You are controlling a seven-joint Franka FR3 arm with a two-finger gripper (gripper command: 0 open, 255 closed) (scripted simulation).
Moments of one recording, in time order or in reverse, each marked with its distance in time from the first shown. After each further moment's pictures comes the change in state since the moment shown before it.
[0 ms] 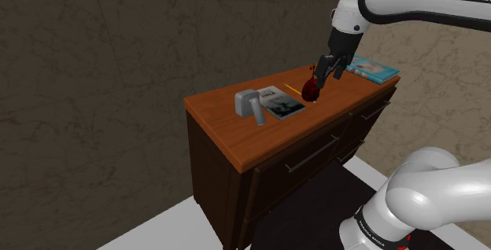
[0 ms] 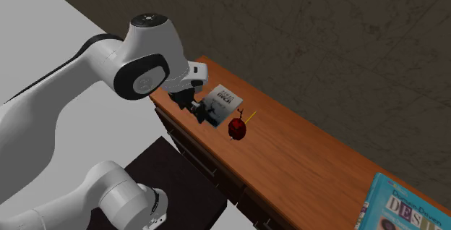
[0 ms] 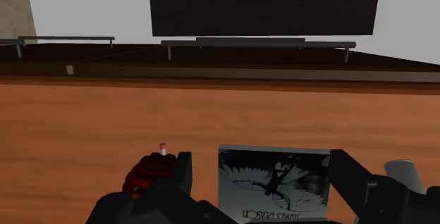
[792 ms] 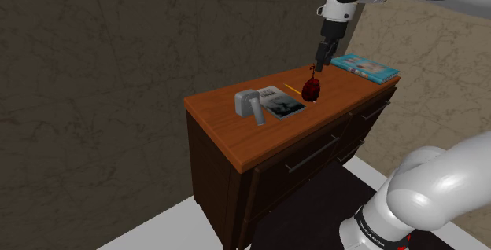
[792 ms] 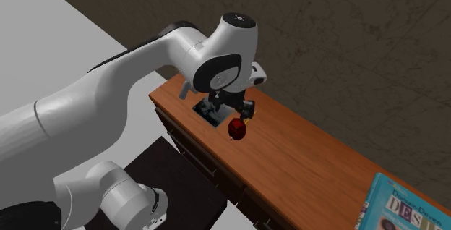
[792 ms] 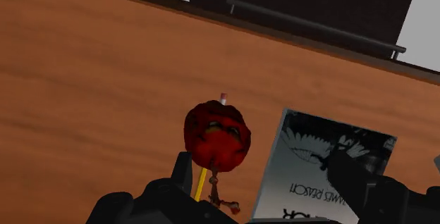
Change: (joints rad) arm 0.031 0.379 -0.259 0.310 -0.005 -0.017 -0.455
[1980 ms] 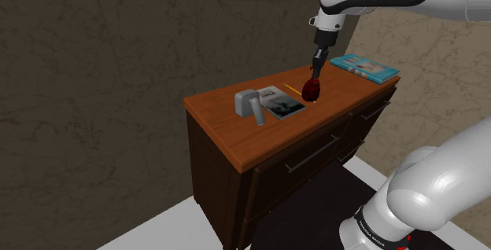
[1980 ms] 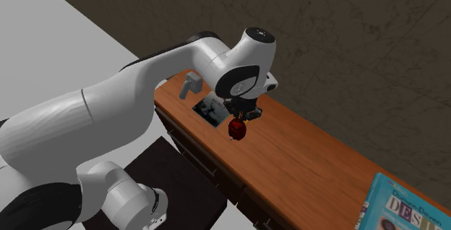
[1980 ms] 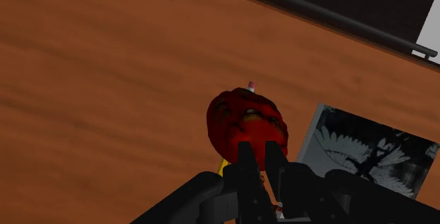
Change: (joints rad) arm 0.003 0.125 -0.060 0.025 0.024 0.065 -0.132
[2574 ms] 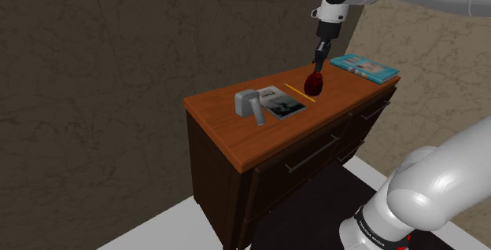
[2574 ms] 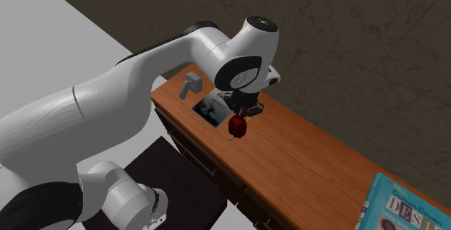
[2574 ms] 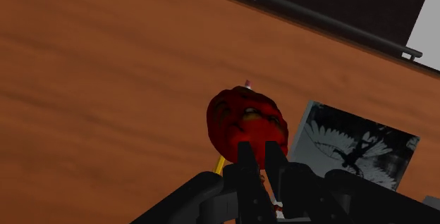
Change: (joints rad) arm 0.002 0.006 0.002 0.074 0.003 -0.068 -0.003
